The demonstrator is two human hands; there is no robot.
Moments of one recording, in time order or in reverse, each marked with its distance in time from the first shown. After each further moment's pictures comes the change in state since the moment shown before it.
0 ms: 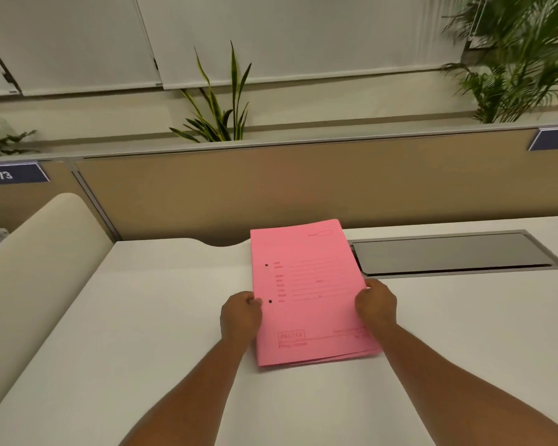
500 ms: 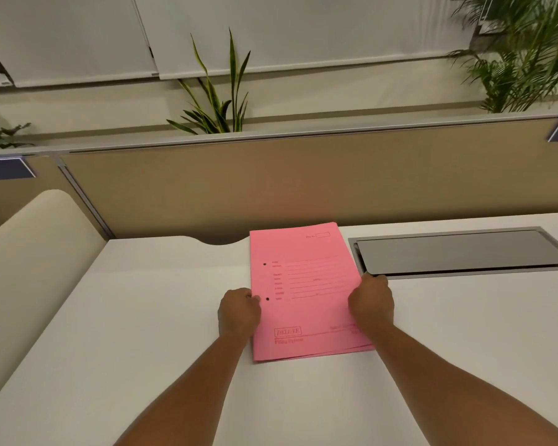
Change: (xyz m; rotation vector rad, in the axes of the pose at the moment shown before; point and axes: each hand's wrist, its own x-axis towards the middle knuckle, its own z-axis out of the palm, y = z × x) left_hand 0.038 -0.008 0.017 0.144 0.040 -0.028; right_hand 0.025 -0.005 0.031 -0.400 -0.018 -0.085
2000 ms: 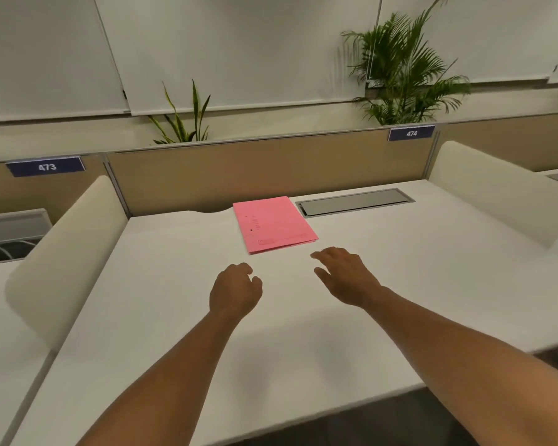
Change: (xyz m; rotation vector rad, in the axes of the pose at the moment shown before) left_hand -0.322 -0.080 -0.153 0.187 -0.018 0.443; right_hand -0.367 0.076 -0.139 -0.292 0.040 -0.646
